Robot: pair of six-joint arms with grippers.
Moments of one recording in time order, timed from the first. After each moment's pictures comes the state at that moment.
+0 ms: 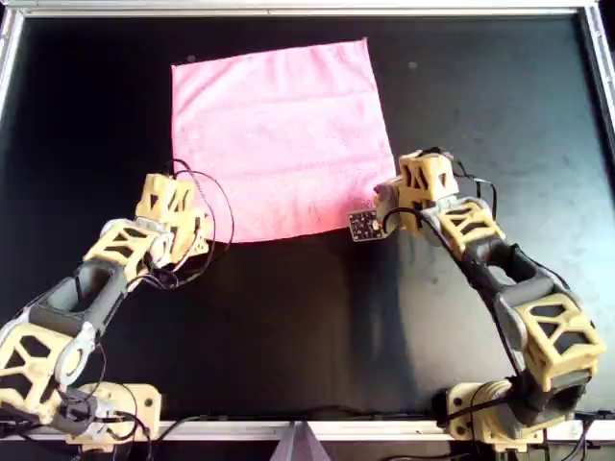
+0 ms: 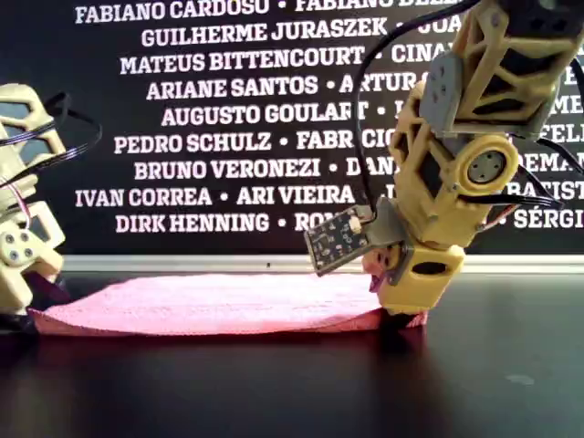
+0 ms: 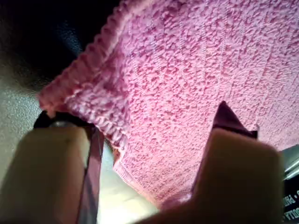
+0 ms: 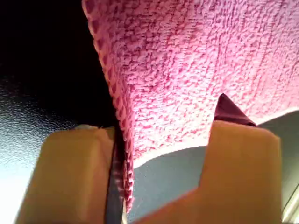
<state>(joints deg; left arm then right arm) -16.9 82.6 114.3 30.1 6.9 -7.8 20.7 64.0 92.2 27.0 -5.0 2.9</state>
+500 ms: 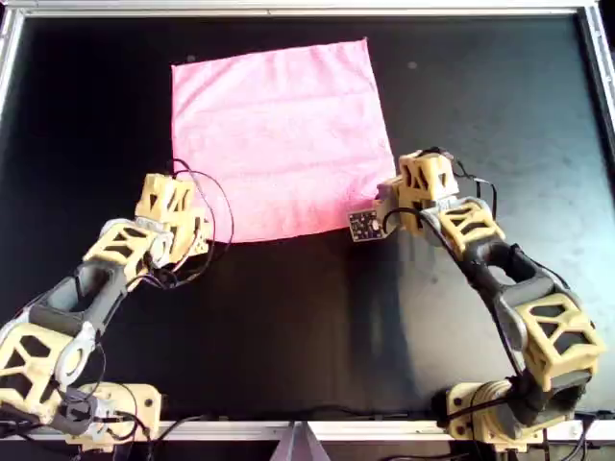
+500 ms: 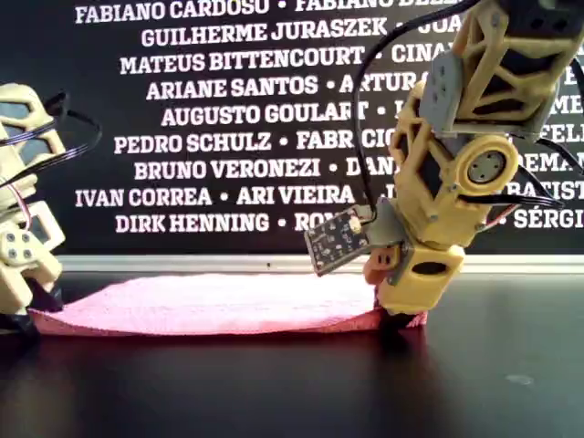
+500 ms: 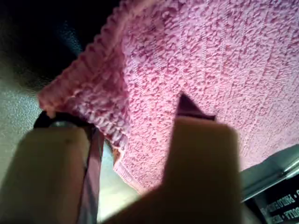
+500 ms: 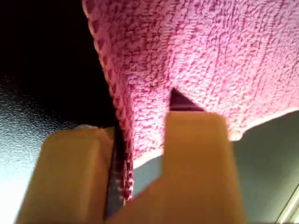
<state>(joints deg) -16.8 83.1 114.1 30.1 7.4 -7.9 20.7 64.0 92.2 27.0 -4.9 2.9</state>
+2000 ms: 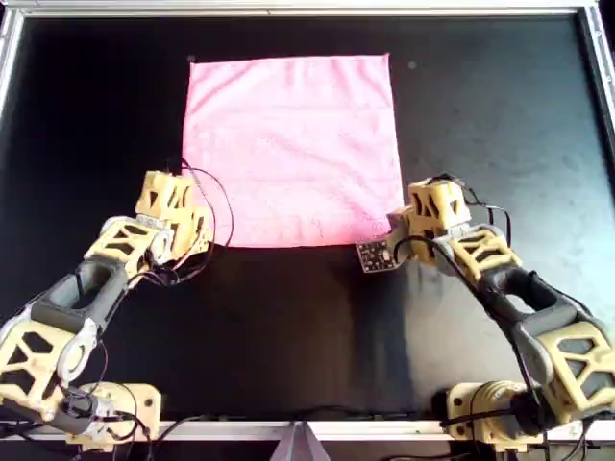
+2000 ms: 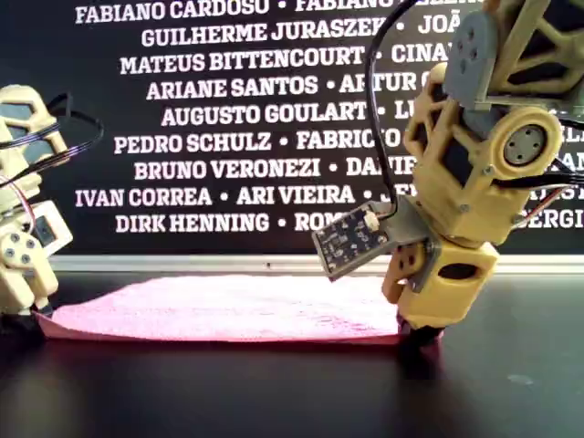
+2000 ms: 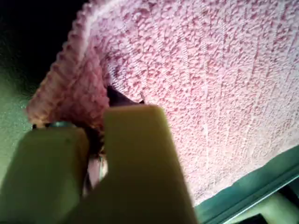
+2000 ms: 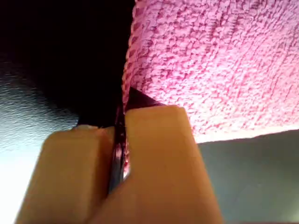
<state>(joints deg) -16.7 83.0 116.8 30.1 7.6 1.0 21.3 79.3 112.3 26.9 -4.6 2.9</state>
